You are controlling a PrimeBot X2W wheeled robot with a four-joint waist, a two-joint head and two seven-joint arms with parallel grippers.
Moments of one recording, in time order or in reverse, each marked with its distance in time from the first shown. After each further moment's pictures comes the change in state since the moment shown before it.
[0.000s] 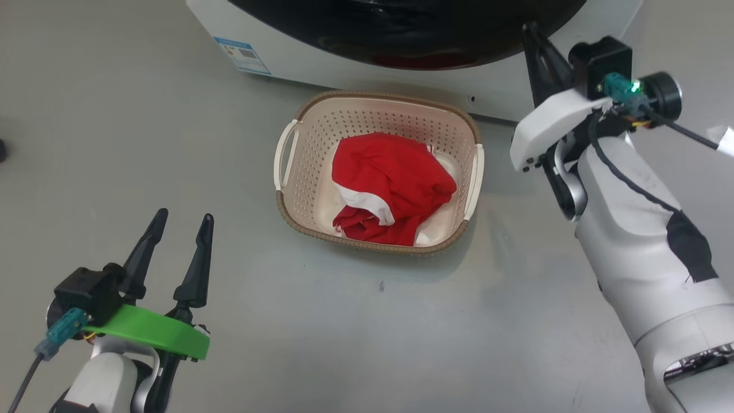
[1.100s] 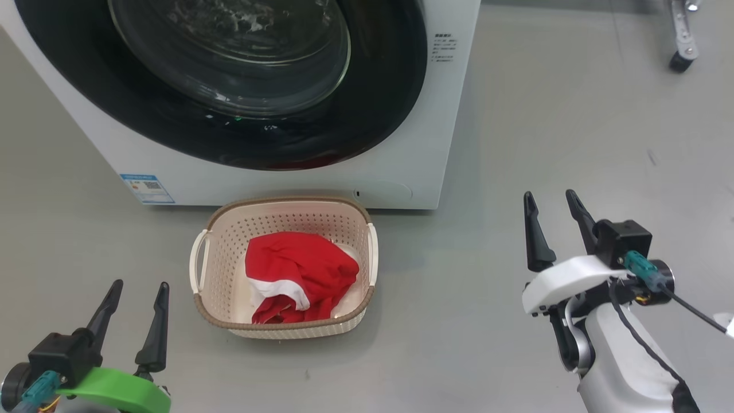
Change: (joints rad) left arm 0.175 0.020 0.152 0.040 0.137 0.000 0.000; right arm 0.567 0.025 -0.149 -0.336 0.106 -0.043 -0.009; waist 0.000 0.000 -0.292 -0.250
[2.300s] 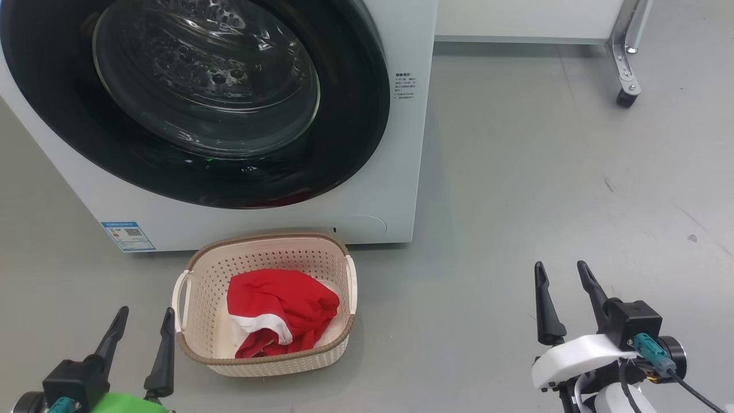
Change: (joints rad) left arm 0.079 -0.075 0.075 -0.015 0.097 0.000 0.000; right arm 0.301 0.014 -0.039 -0.226 -0.045 -0.030 0.000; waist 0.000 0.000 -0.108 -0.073
